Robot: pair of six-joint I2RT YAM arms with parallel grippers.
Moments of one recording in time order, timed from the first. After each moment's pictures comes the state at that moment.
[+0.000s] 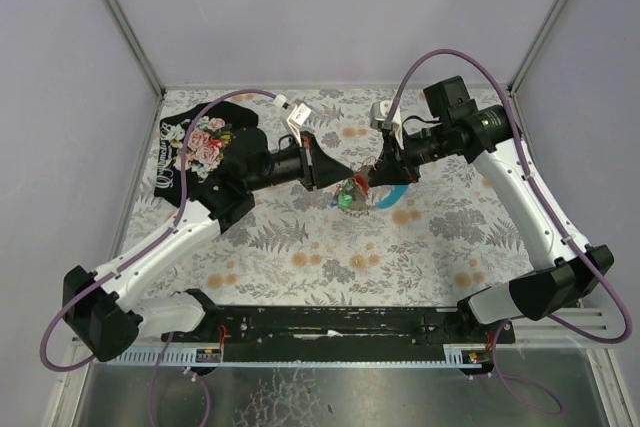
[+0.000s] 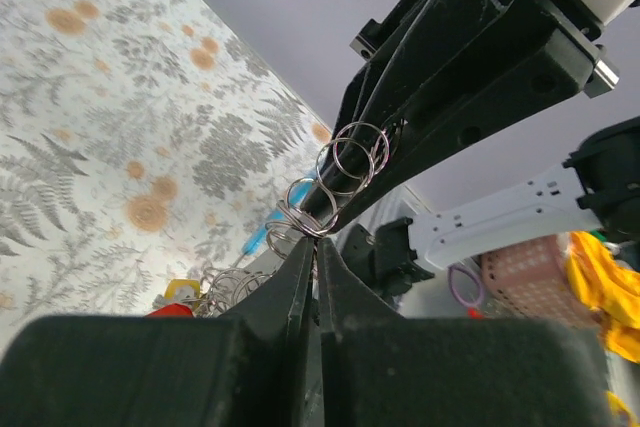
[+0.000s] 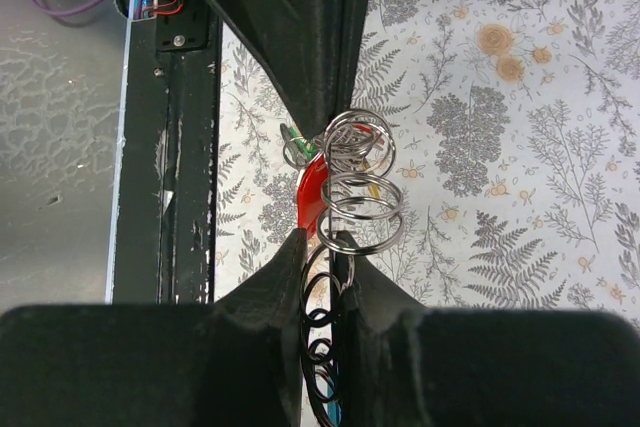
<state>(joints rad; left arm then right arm) -0.68 1.18 1.04 0.06 0.49 -0.64 0.41 1.44 1.65 -1.20 -0.94 -0.75</state>
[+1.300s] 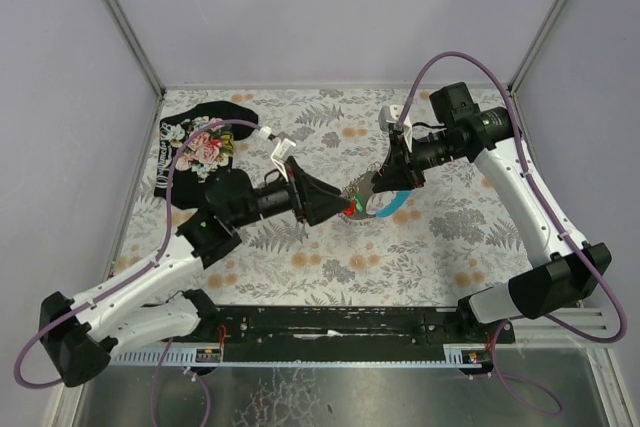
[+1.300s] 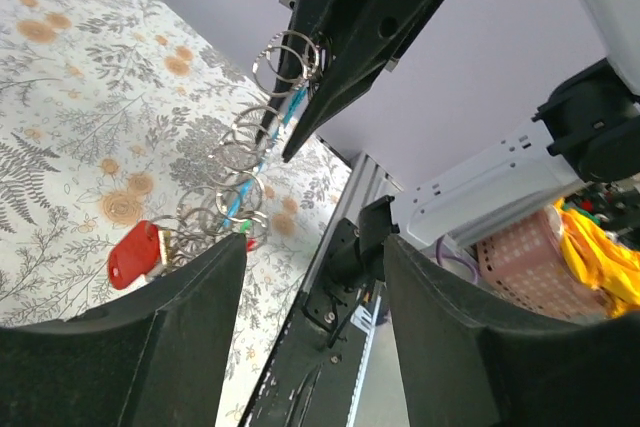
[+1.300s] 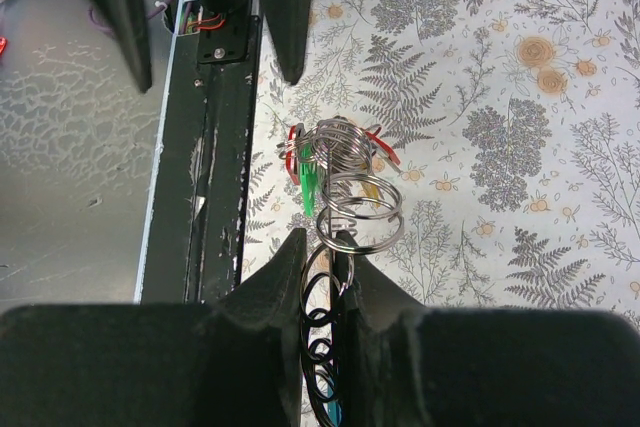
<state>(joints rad) -0.73 0.98 0.79 0.24 0.50 -0.68 0.35 1.44 1.57 -1.24 -1.09 -0.84</state>
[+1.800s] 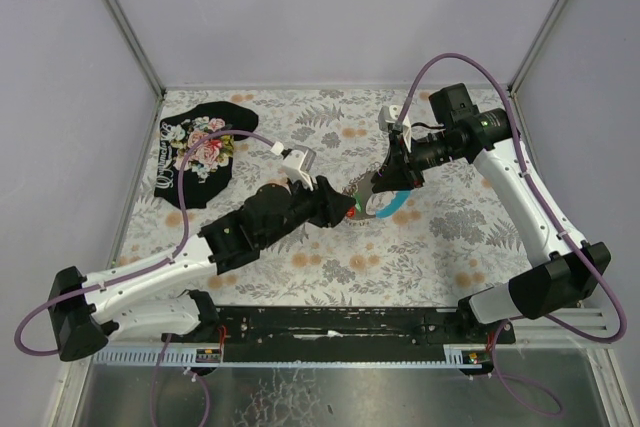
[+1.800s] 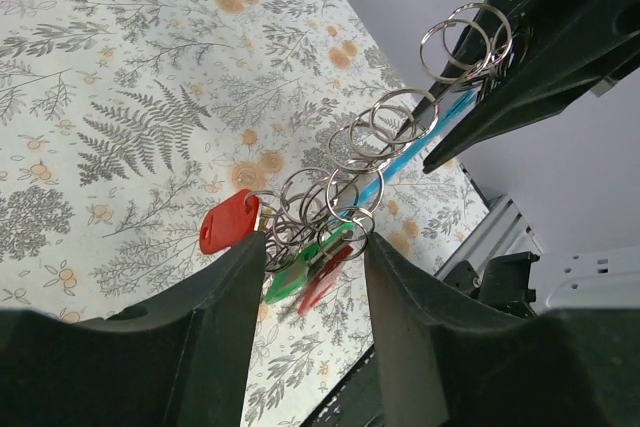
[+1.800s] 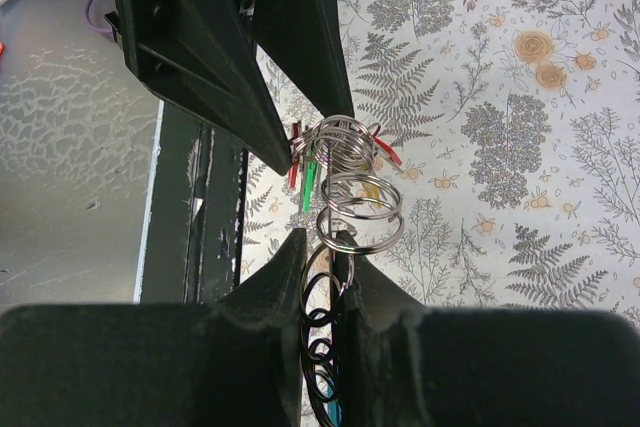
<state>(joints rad) -1.02 1.06 0.83 0.04 -0.19 -0.62 0.34 1.44 1.55 -1.21 -1.09 -0.82</state>
